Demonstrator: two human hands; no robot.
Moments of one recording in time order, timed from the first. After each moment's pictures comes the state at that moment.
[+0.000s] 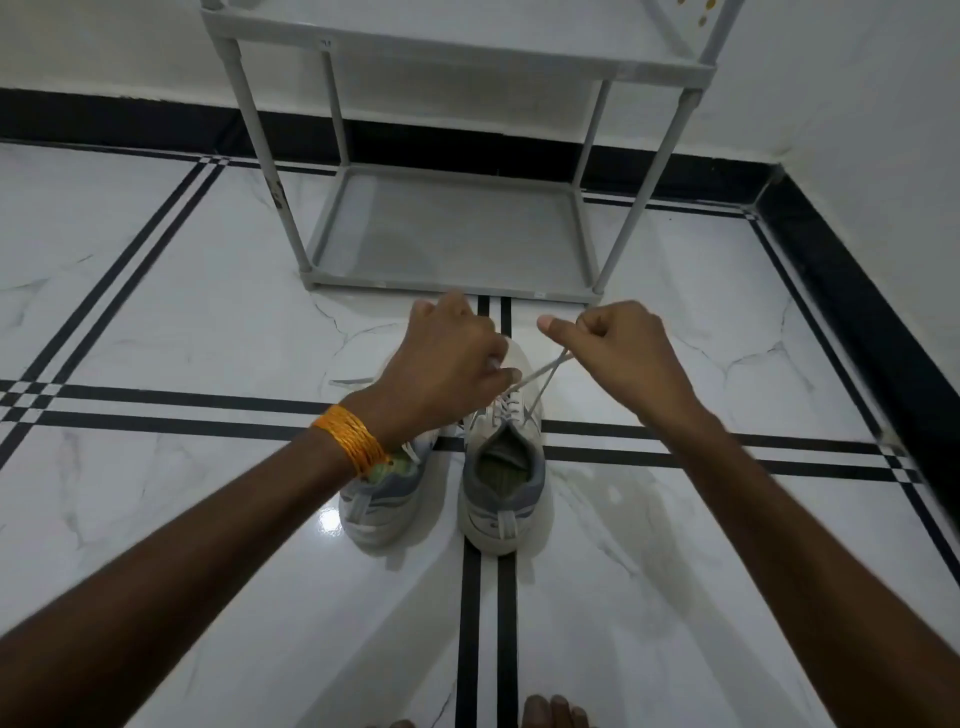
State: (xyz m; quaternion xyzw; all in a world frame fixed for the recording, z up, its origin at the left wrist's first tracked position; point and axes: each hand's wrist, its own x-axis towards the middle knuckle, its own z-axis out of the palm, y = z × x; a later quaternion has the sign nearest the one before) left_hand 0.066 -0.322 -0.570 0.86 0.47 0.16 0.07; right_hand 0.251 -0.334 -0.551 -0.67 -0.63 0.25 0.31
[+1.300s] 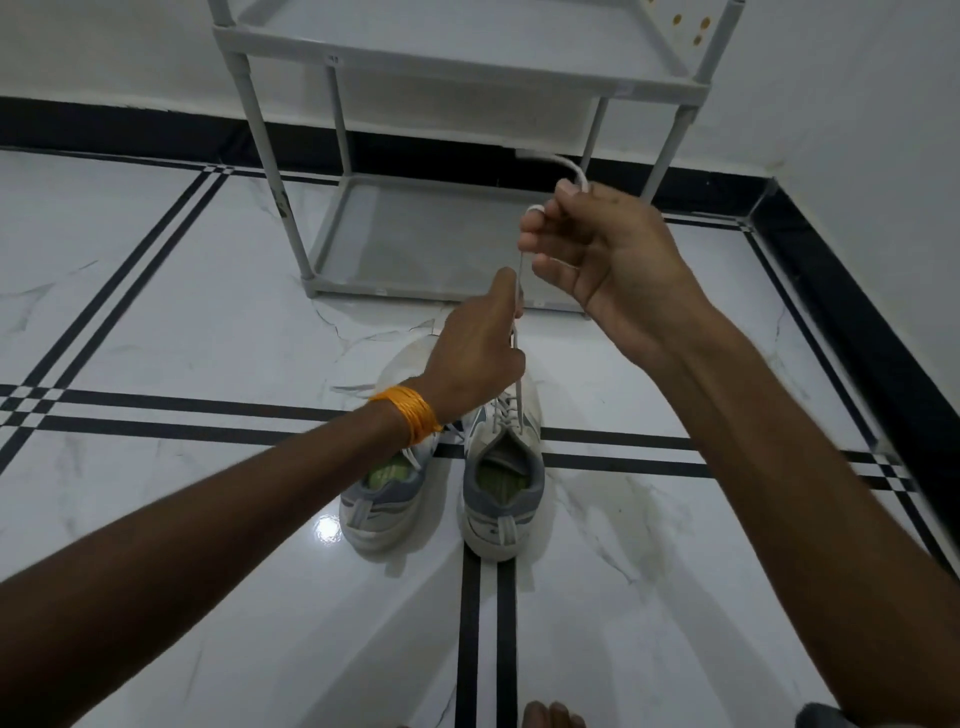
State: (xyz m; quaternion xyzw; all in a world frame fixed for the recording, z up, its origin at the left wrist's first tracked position) left_hand 0.096 -0.303 -0.569 0.79 0.50 0.31 0.18; right_hand 0.222 -0.318 -0.471 -0.40 -0.45 0.60 0.52
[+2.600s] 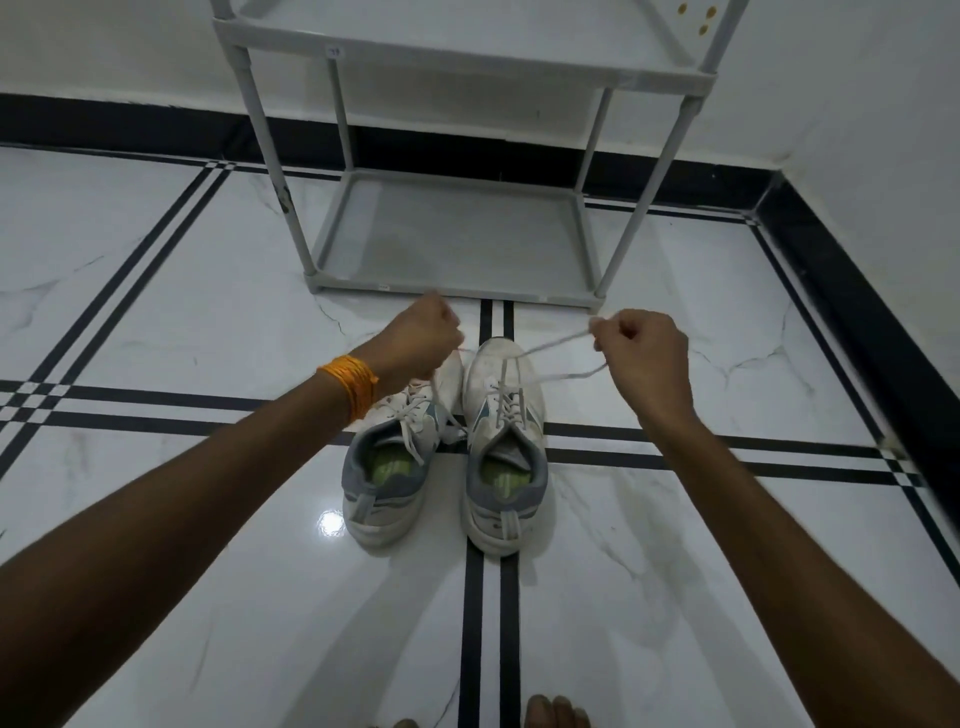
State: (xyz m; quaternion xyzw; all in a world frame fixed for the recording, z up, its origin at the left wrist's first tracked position) left_hand 0.044 -0.288 -0.574 0.60 0.63 0.22 0.43; right_hand 0.269 -0.324 -0.578 -0.73 -0.53 0.21 0.37
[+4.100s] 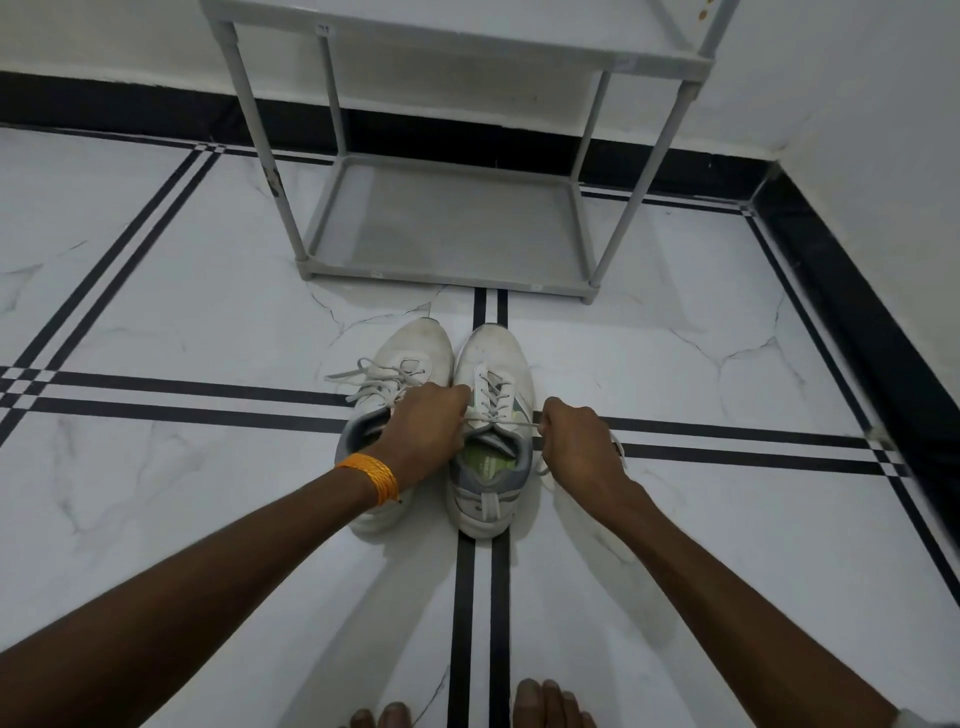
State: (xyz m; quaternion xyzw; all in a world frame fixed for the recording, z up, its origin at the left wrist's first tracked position) left_hand 0.059 -0.336 -0.669 0.82 0.55 0.08 0.12; right_hand 0.249 -0.365 -0.667 -0.71 -0.69 0.16 0.05
